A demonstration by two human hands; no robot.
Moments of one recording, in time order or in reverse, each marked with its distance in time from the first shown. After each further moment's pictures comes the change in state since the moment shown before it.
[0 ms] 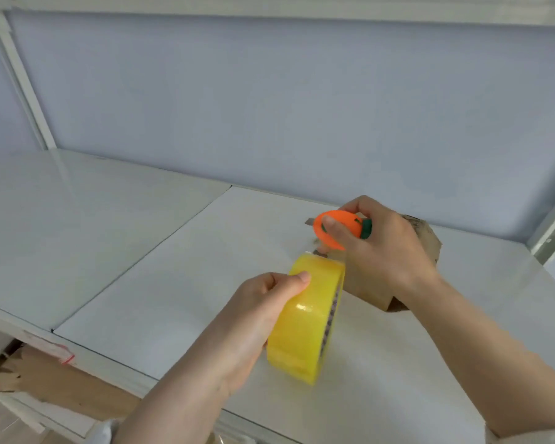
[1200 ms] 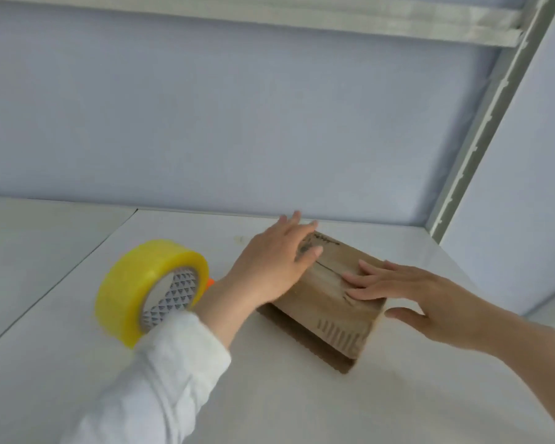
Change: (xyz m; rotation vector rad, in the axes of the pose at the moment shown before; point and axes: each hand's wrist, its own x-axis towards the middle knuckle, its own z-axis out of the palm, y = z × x) left_hand 0.138 0.038 0.070 1.135 -0.275 0.639; right_hand -0.030 0.115 -0.102 -0.470 -0.396 -0.327
